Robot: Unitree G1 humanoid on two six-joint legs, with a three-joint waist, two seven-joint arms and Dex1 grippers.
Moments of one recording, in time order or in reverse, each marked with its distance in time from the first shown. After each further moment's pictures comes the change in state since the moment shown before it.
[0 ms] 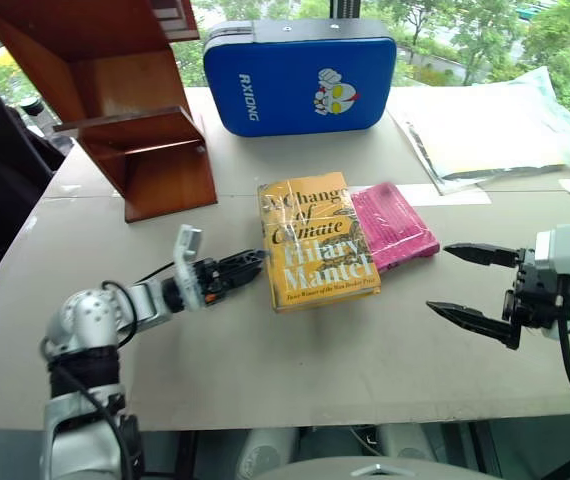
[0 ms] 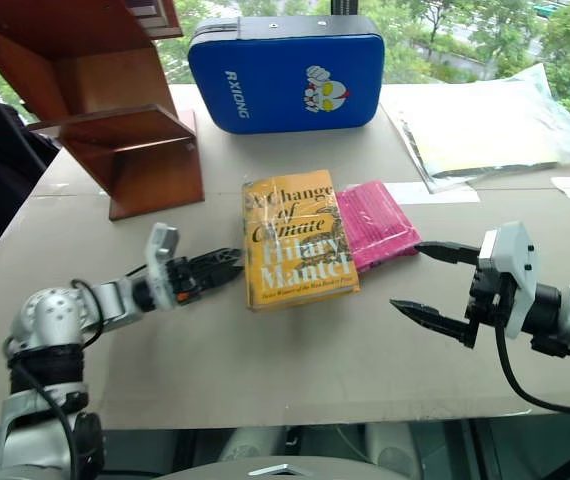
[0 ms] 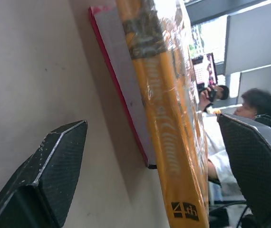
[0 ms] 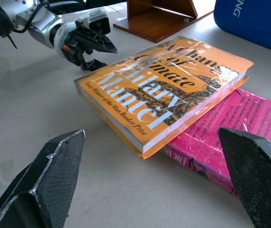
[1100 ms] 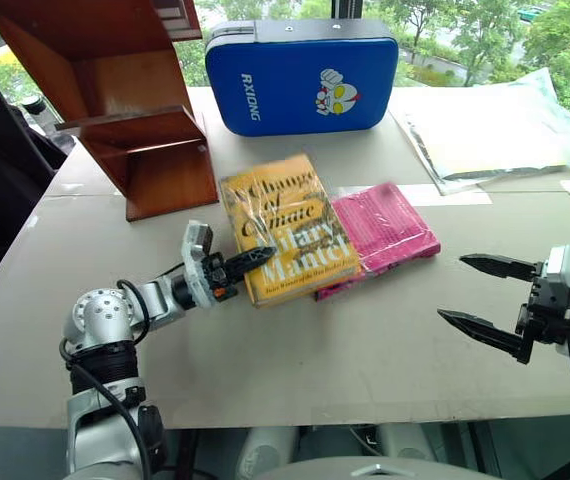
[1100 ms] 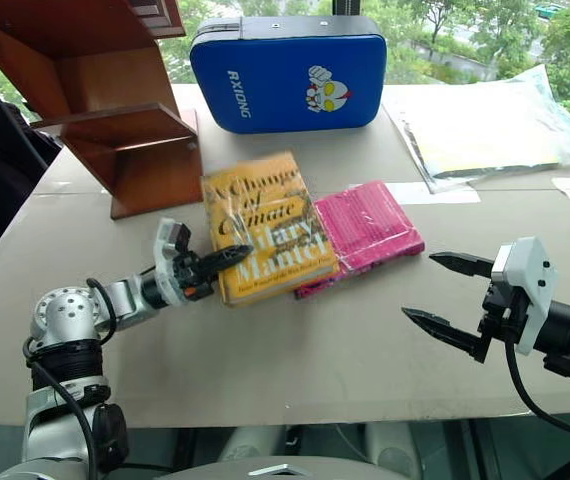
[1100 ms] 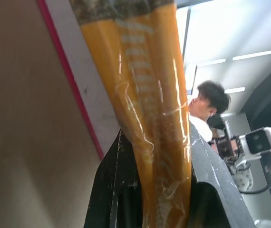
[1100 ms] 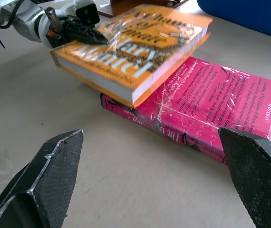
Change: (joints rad) left arm 0.014 -0.102 0.166 -0.101 -0.073 0.051 -0.005; right arm 0.107 -0.039 -0.060 -0.016 0.045 -0.047 -0.072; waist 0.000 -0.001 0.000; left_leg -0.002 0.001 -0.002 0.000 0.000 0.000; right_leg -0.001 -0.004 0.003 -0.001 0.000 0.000
